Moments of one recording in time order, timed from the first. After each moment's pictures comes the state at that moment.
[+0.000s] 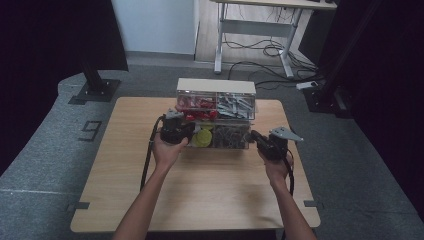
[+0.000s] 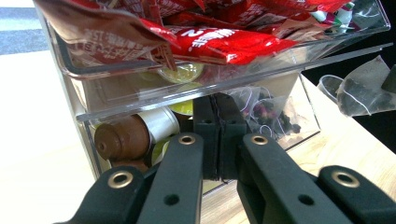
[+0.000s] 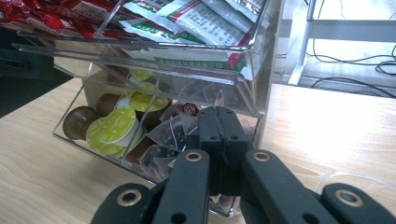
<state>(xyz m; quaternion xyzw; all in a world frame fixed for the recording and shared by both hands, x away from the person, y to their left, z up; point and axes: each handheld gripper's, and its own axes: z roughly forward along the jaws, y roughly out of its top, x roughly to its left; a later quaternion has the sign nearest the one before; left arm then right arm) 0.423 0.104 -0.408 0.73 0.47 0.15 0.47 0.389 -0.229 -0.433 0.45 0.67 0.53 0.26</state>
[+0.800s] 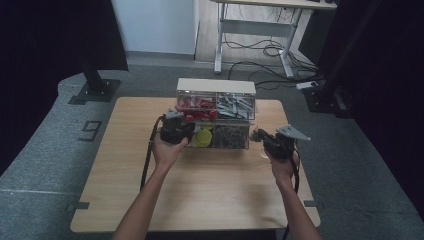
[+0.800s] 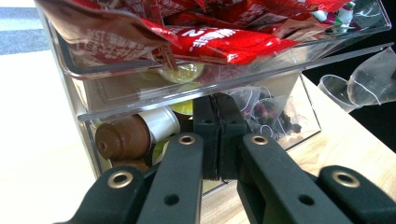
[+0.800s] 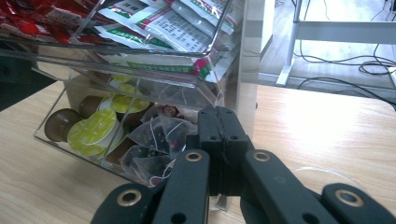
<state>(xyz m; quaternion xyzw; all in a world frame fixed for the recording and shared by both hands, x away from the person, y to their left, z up) 0.423 0.104 -0.407 0.73 0.47 0.16 0.47 0.390 -0.247 -0.429 0.46 0.67 0.52 0.27</state>
